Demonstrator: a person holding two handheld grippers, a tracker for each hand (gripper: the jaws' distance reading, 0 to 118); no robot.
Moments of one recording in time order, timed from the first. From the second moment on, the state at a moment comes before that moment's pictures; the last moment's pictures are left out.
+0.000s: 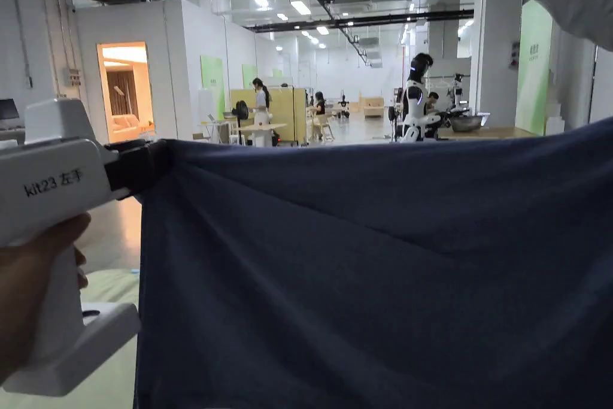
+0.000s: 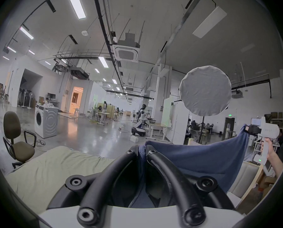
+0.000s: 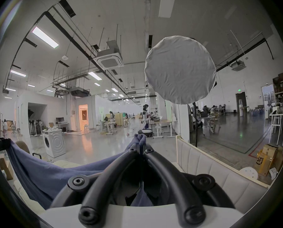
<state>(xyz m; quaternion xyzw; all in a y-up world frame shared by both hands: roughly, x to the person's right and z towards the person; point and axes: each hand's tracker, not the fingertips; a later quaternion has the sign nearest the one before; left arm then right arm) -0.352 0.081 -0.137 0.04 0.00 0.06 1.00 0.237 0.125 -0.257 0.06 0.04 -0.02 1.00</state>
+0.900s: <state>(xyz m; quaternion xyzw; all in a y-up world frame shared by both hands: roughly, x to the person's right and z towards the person) -0.366 0.042 -0.258 0.03 0.00 0.07 1.00 0.198 0.098 -0.362 0.09 0.01 0.01 1.00</state>
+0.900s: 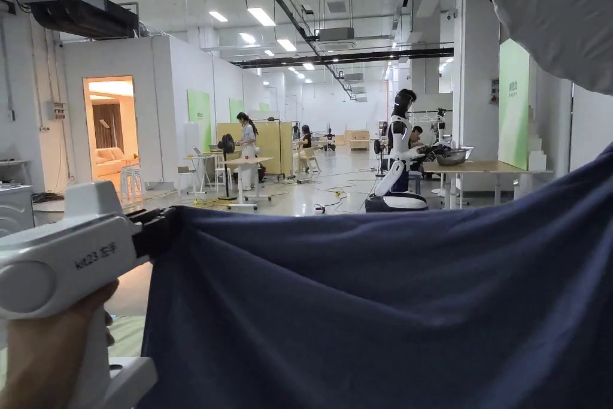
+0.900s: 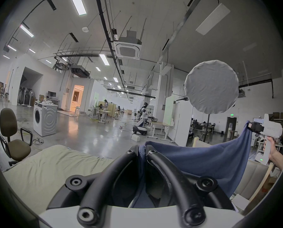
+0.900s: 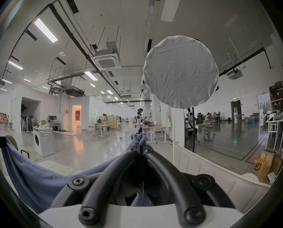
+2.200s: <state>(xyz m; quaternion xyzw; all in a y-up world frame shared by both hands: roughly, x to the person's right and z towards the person) -0.378 -0.306 -0.298 -0.23 -0.02 0.17 0.96 0.205 -0.210 -0.348 -0.21 0.08 -0.08 0.97</state>
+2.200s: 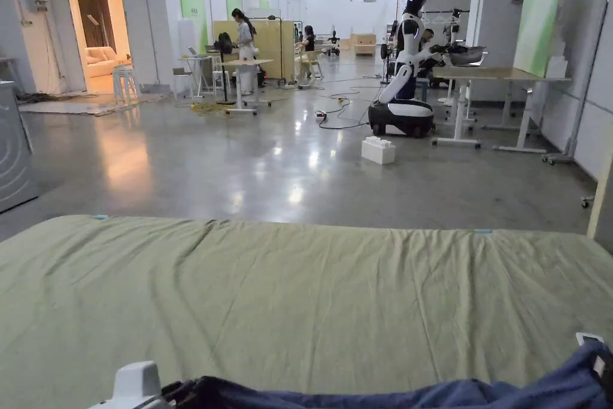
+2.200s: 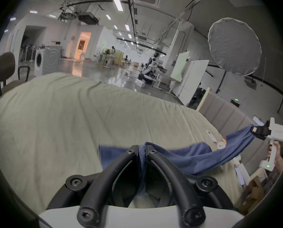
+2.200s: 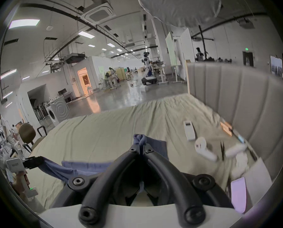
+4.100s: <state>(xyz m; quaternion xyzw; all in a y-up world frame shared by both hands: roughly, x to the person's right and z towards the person) -0.233 -0.214 0.008 -0.16 0.02 0.01 0.99 0.157 -0.249 -0.063 -0.16 0.11 -0.01 0.98</state>
